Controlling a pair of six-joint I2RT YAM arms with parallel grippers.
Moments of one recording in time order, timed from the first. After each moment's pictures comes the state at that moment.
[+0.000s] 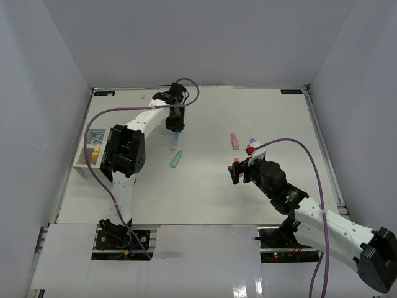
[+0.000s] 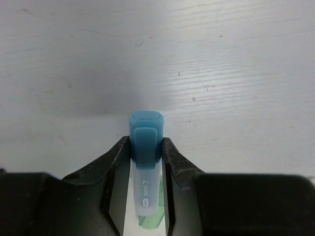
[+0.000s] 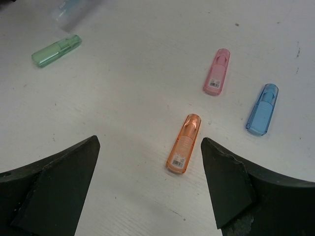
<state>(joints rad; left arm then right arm) -0.41 2.27 1.98 -0.88 -0.08 -0.27 0.77 0.78 0.34 0.15 0.21 0.10</state>
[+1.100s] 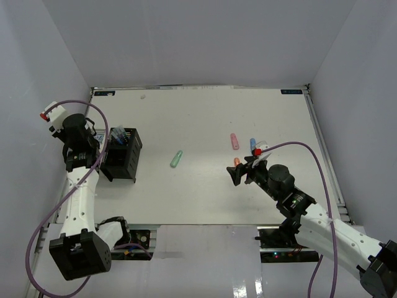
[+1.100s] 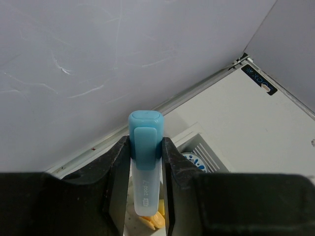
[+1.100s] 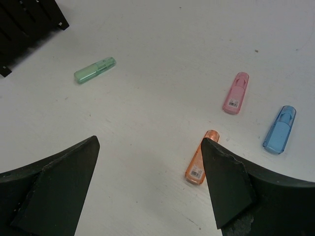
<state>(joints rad) 0.20 1.01 0.93 -0.17 -0.68 -0.26 0.76 0.65 0.33 0.14 0.10 0.12</state>
